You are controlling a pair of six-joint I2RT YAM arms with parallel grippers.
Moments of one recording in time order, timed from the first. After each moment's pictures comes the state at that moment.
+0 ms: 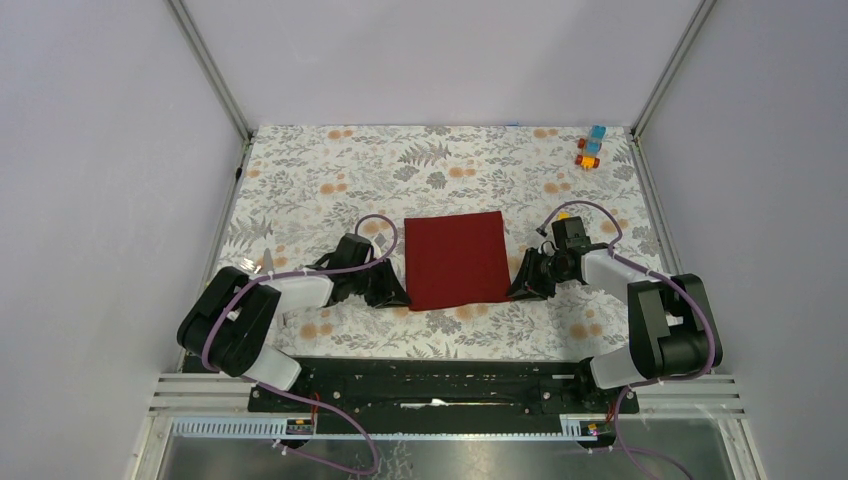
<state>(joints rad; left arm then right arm) -0.48 1.49 0.52 0.05 0.49 -0.79 0.16 1.46 0.64 -0.40 -0.52 0.47</state>
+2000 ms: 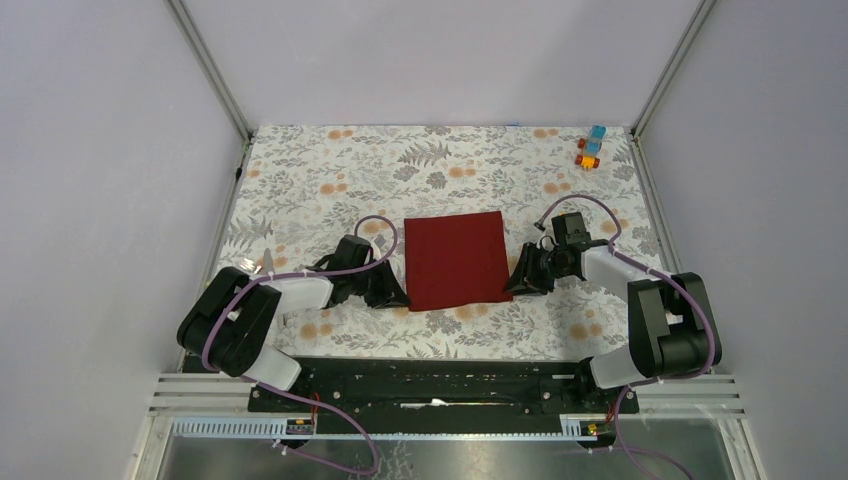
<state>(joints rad) -0.48 1.49 0.50 0.08 0.49 -0.79 0.16 1.47 0.67 -0.39 -0.54 0.44</state>
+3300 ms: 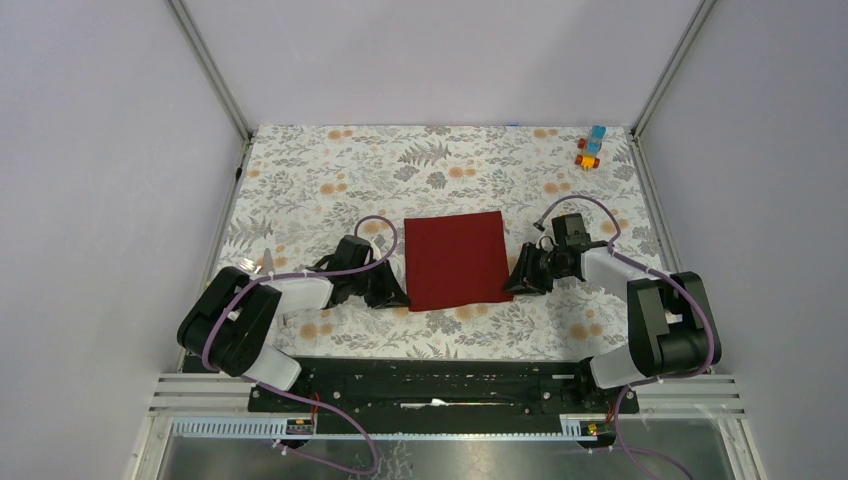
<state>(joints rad) -0.48 1.49 0.50 0.09 0.49 -0.79 0.16 1.47 0.66 -0.36 -0.56 0.44</state>
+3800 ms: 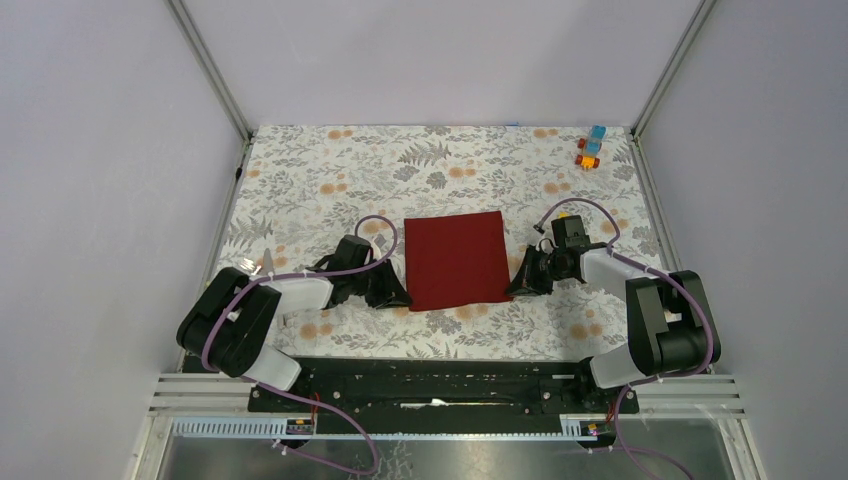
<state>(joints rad) -0.48 1.49 0.50 0.10 0.49 -0.80 0.16 1.48 0.64 -0.35 -0.57 0.45</state>
